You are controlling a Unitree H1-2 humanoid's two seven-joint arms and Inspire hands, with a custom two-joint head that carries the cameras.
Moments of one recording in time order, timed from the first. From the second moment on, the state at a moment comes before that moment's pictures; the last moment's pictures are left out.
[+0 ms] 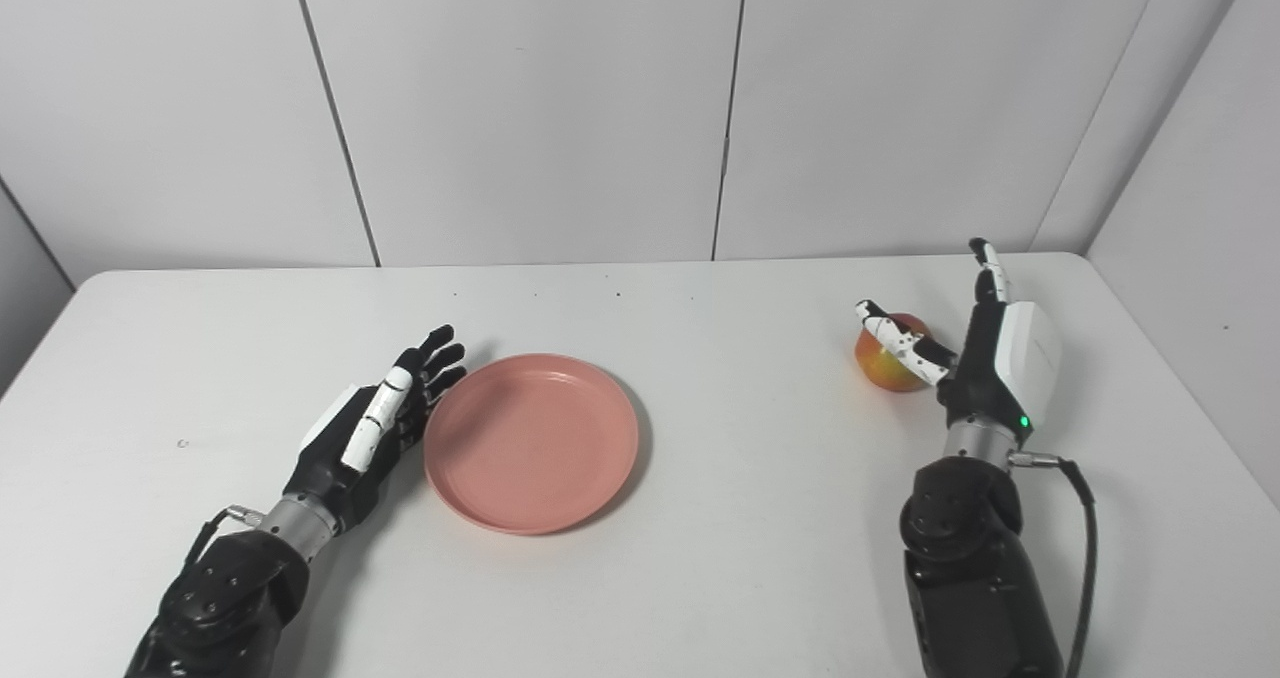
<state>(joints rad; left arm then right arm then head) -0.31 0.18 -0.08 0.10 -0.09 0.18 -0.27 -0.42 -0.20 -0.13 0.27 -0.51 0.18 -0.41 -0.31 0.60</state>
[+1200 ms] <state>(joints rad) -0.31 0.18 -0.08 0.10 -0.08 0.18 -0.27 -0.51 -0.26 -0.06 0.48 -0.45 0.24 -0.36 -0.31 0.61</state>
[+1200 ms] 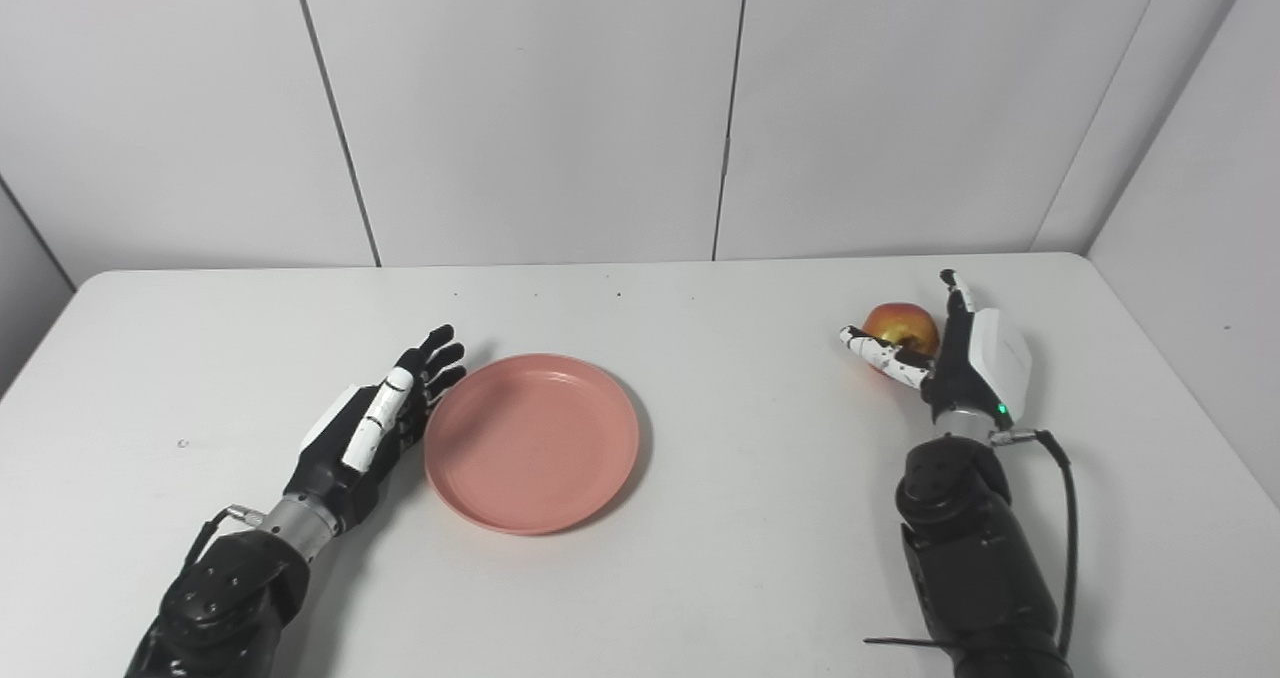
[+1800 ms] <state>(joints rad) -0.31 0.18 -0.08 0.09 -0.09 0.18 -0.27 -0.53 -0.27 -0.06 0.49 -0.43 0.24 -0.40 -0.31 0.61</state>
